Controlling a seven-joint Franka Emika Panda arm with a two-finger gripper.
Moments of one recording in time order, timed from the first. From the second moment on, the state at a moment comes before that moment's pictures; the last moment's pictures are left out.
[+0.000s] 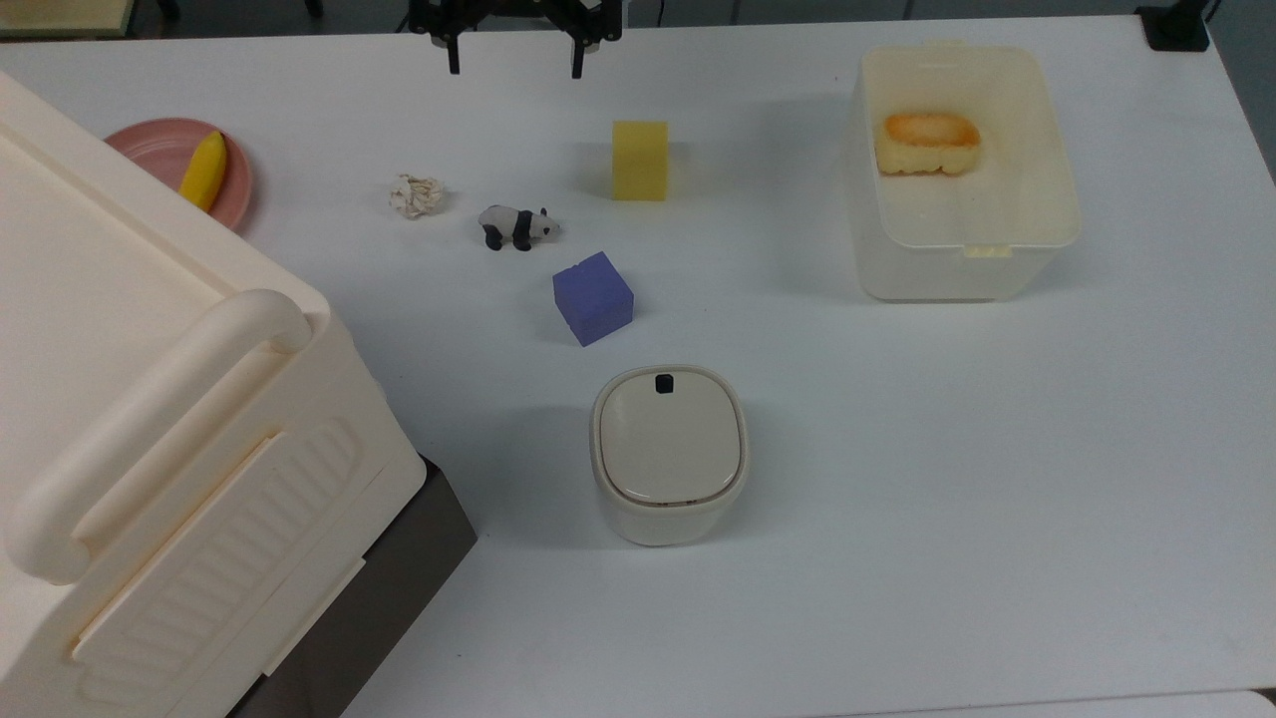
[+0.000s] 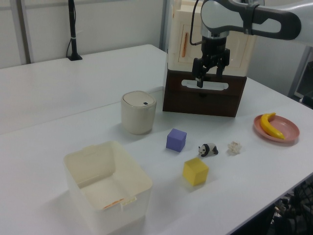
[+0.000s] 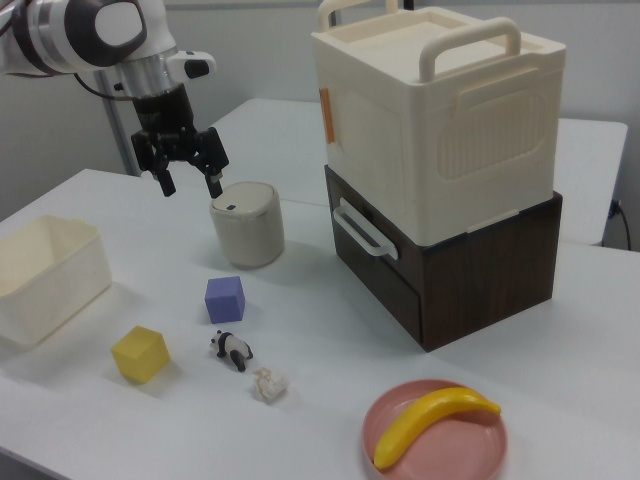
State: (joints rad) arm -0.01 0.03 0.07 -1.63 -0.13 1.63 -0.01
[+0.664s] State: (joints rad) arm -0.01 0.03 0.07 -1.62 -0.13 1.71 -0.01
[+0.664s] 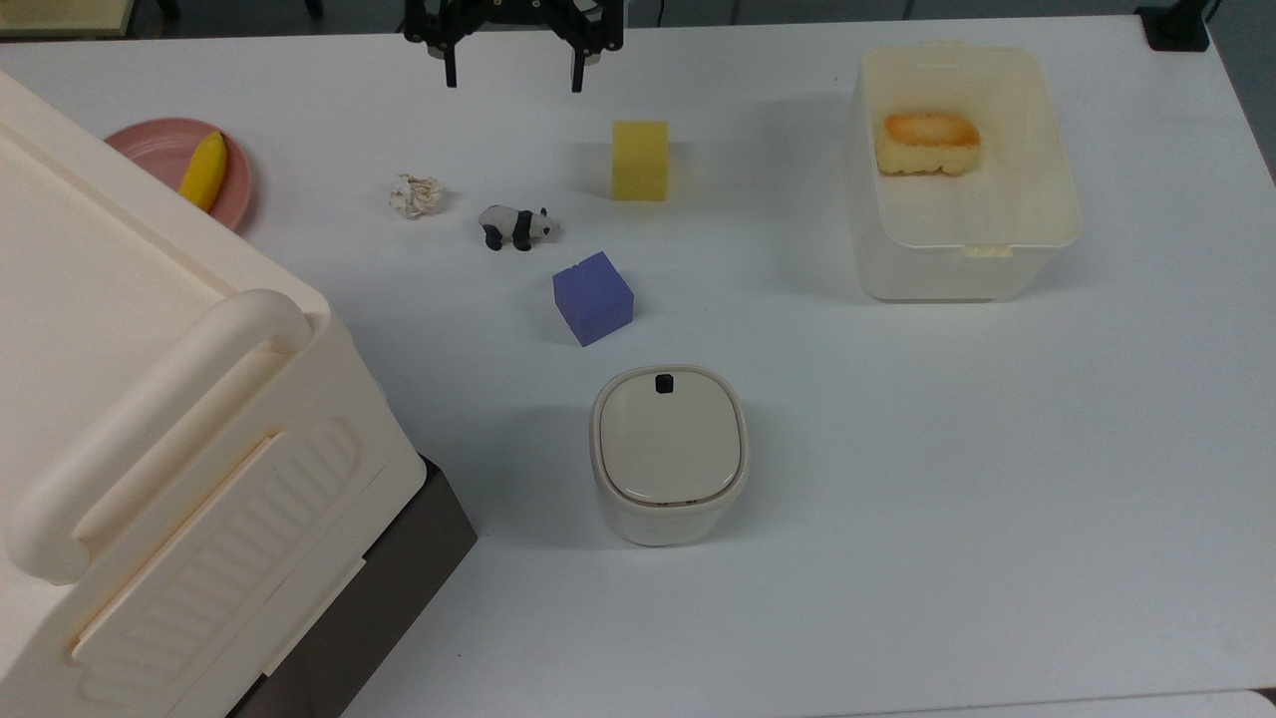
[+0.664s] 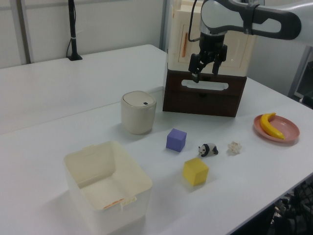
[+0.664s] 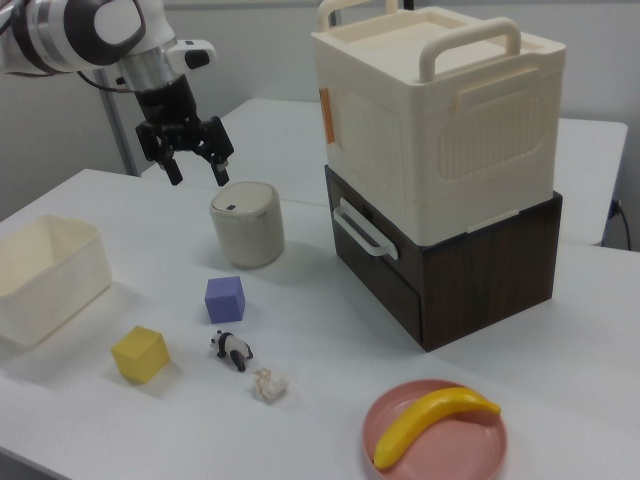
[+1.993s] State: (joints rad) arm -0.01 0.06 0.07 -1.63 -0.13 2.02 -0.02
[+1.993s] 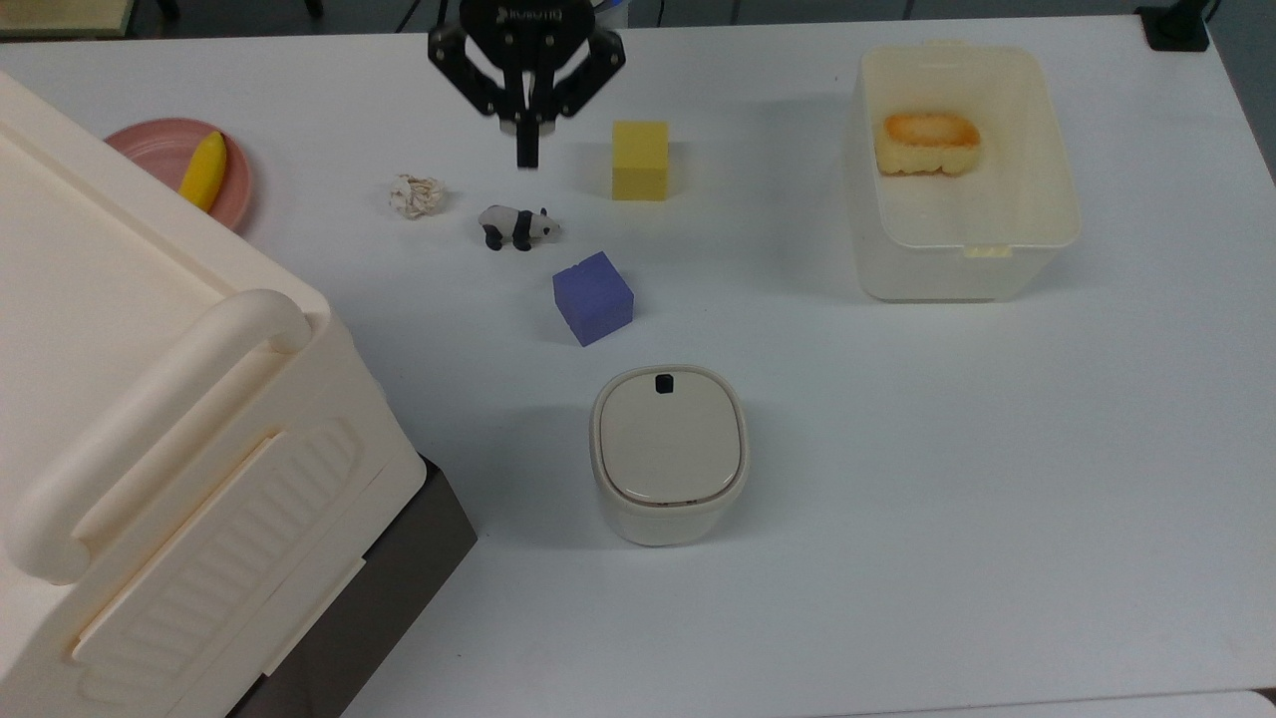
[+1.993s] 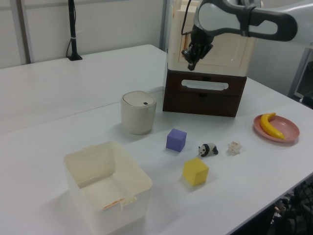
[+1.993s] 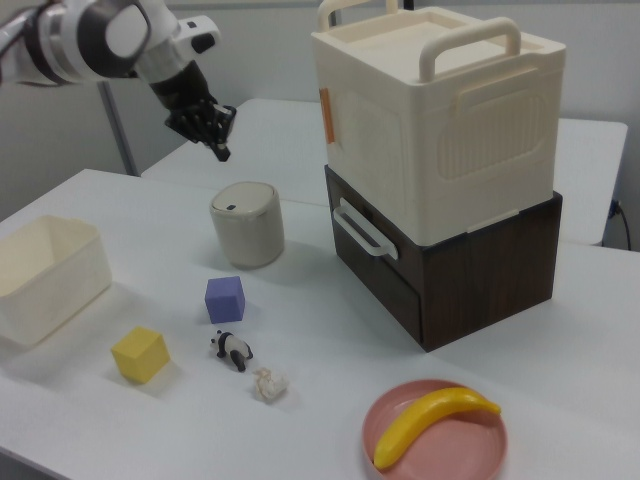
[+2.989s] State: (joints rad) arm -0.01 0.24 0.14 -1.64 -0.12 2.31 -0.11
